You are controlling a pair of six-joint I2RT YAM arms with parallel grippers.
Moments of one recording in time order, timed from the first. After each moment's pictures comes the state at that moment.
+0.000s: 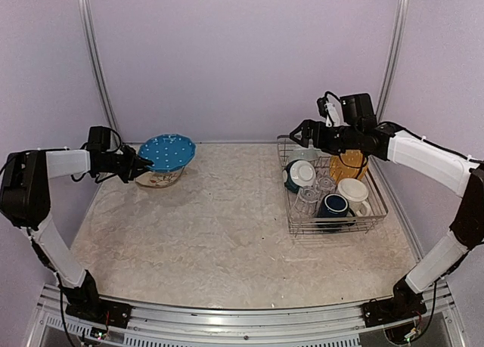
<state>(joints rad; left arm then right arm) 0.02 1.69 1.10 -0.13 0.67 -1.04 0.45 1.54 1.31 -0.25 -0.24 0.44</state>
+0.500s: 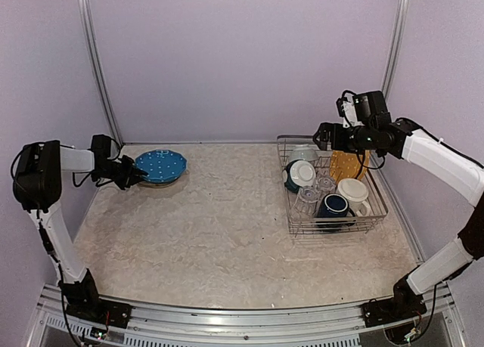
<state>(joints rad) 0.12 1.89 1.18 -0.18 0.62 -0.96 0.41 1.44 1.32 -0.45 0.03 0.32</state>
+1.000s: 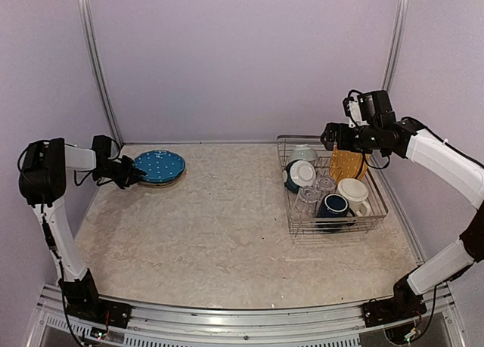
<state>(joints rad) 0.13 2.00 1.27 -0.19 0.60 -0.92 0.39 1.41 1.32 -0.49 0.10 0.29</state>
